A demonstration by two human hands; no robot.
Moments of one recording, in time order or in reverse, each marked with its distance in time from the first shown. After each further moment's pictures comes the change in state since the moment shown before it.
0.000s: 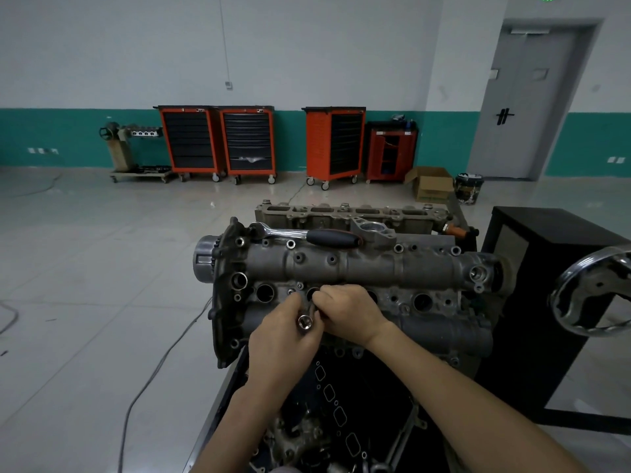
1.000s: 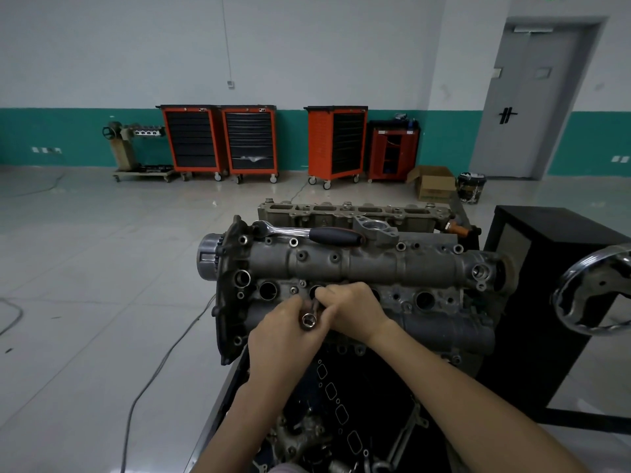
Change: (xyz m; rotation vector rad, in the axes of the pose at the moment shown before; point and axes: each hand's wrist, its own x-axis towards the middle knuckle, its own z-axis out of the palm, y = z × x) left_hand 0.001 -0.001 0.000 0.111 0.039 -0.032; right_hand 0.001 -0.003 0.001 -0.117 -0.074 0.123
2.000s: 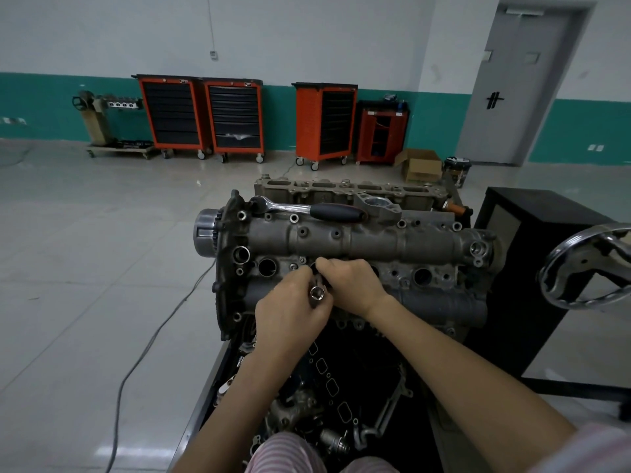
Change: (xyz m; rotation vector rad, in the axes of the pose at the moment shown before) left_hand 0.002 -0.003 0.002 -0.025 -0.045 0.115; right_hand 0.002 -0.009 -0.004 0.038 -0.079 0.099
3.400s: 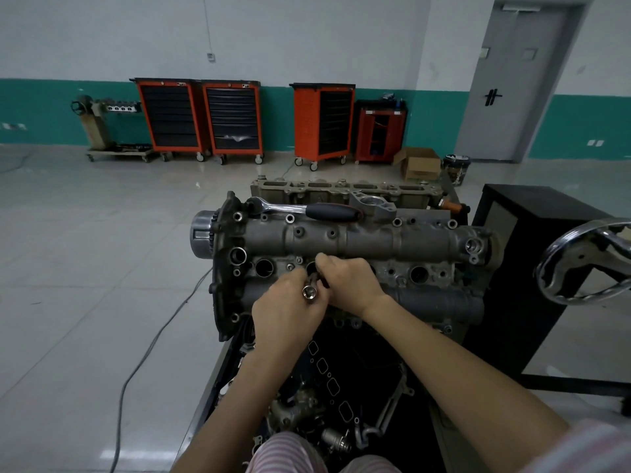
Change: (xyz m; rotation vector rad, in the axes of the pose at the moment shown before) left_hand 0.003 0.004 0.004 0.027 0.041 -0.074; right_hand -0.003 0.006 0.006 -0.050 0.049 0.001
